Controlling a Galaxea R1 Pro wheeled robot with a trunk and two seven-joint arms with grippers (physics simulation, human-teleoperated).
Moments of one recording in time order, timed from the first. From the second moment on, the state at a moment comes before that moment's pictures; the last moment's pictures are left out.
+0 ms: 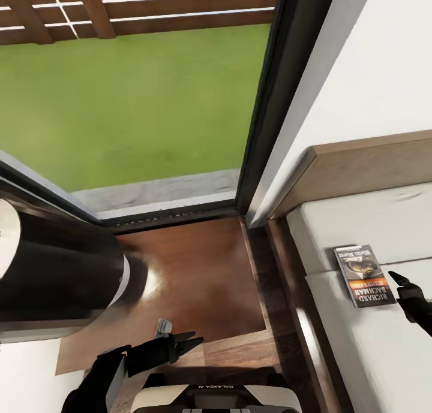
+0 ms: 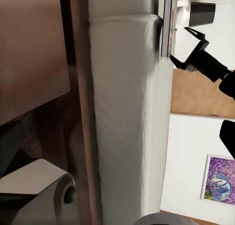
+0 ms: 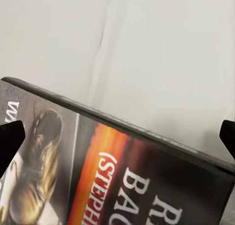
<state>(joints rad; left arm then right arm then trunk) -0.42 -0.05 0.25 -0.73 -0.01 0.34 -1.29 -0.42 -0.46 -0.44 -0.88 -1.27 0.35 0.11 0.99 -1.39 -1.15</state>
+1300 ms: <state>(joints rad) -0.42 -0.05 0.25 -0.73 -0.01 0.34 -1.29 -0.42 -0.46 -0.44 -0.88 -1.27 0.35 0.11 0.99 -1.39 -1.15</state>
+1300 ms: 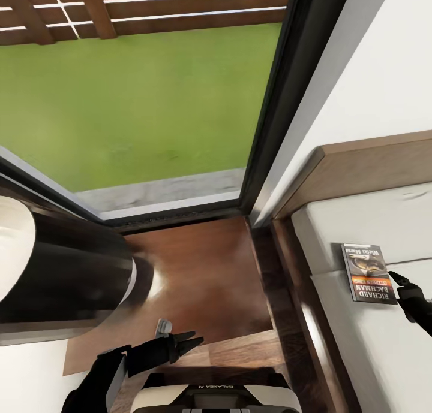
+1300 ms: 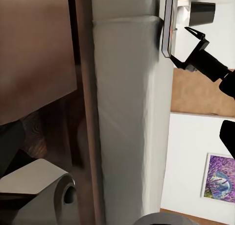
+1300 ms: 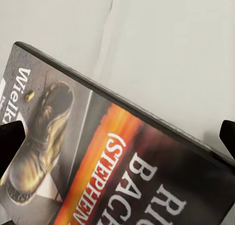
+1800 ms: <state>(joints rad) -0.42 -0.05 0.25 -0.73 -0.01 0.34 -1.29 -0.42 -0.46 -0.44 -0.88 -1.27 0.35 0.11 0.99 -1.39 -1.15</state>
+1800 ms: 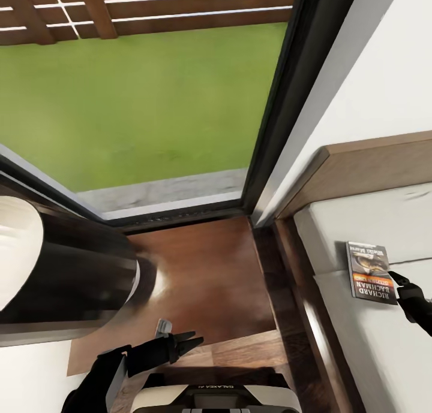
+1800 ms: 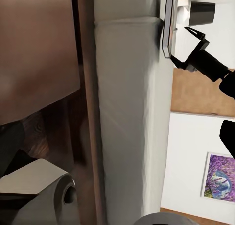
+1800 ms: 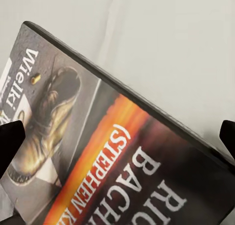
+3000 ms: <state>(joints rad) -0.42 -0.05 0.25 -0.73 -0.01 0.34 -1.29 -0.42 -0.46 -0.44 -0.88 -1.27 0.35 0.11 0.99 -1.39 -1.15</state>
